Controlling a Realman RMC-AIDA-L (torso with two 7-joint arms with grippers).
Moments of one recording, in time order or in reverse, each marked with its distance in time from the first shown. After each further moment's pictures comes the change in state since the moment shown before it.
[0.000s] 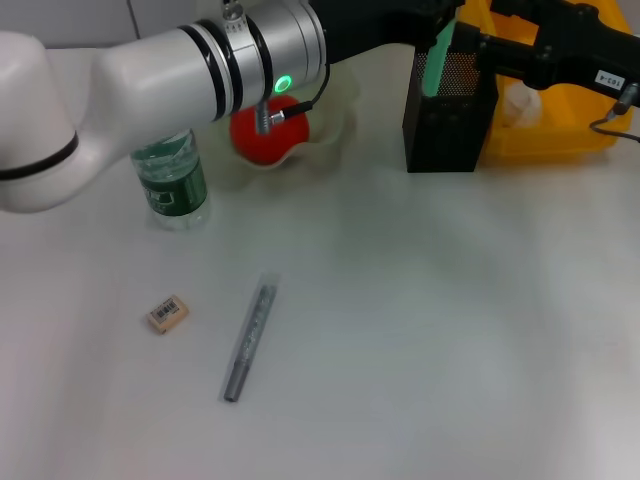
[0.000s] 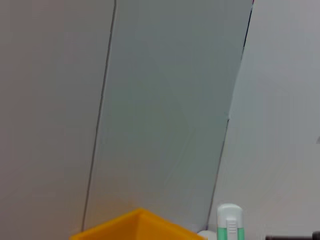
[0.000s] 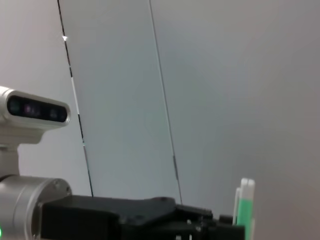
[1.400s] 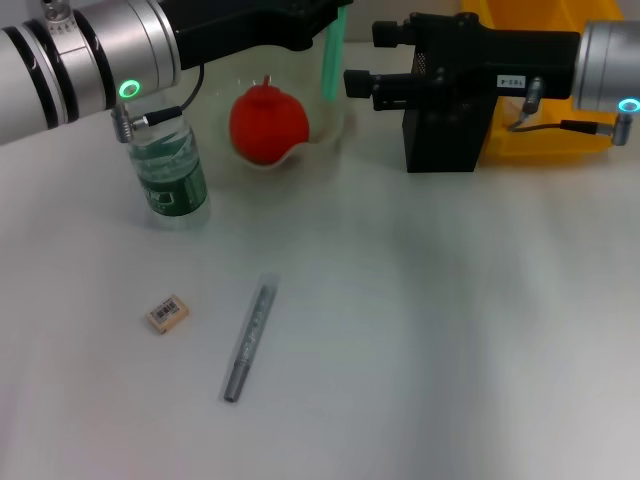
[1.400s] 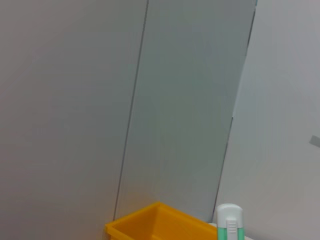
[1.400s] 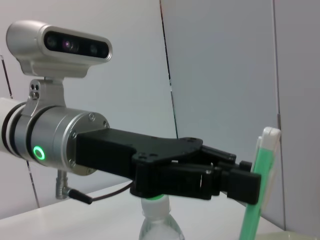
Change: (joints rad) left arm 0.273 0.014 -0.304 0.335 0.513 0.294 -0.332; right arm 0.146 -0.043 -0.241 0.008 -0.057 0.000 0.143
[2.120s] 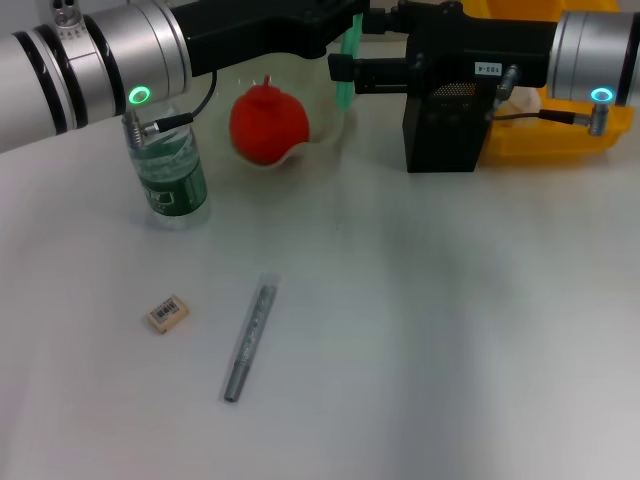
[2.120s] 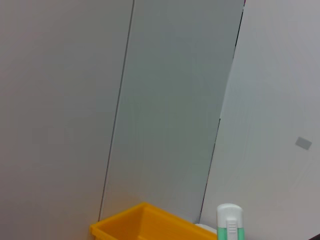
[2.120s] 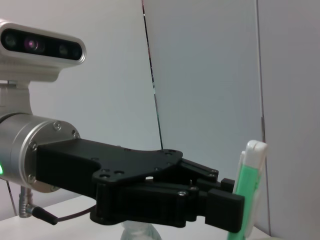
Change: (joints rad) left arm -0.001 -0.005 0.010 -0.001 -0.010 0.023 -0.002; right arm 0.027 0.022 -0.003 0.016 -0.001 0.082 0.000
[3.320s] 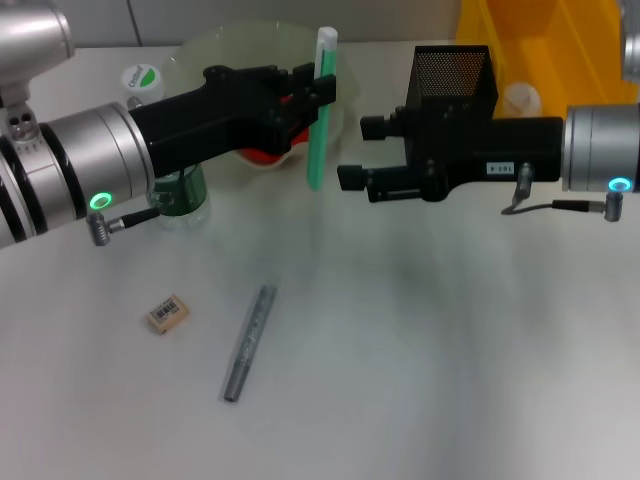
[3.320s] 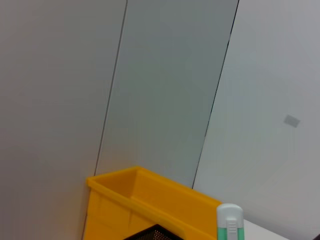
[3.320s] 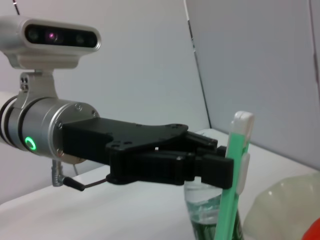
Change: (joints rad) left arm 0.232 -0.002 0.089 0.111 -0.037 0.036 0.050; right arm -0.111 0.015 -0.059 -0.021 -0.048 -0.134 0.027
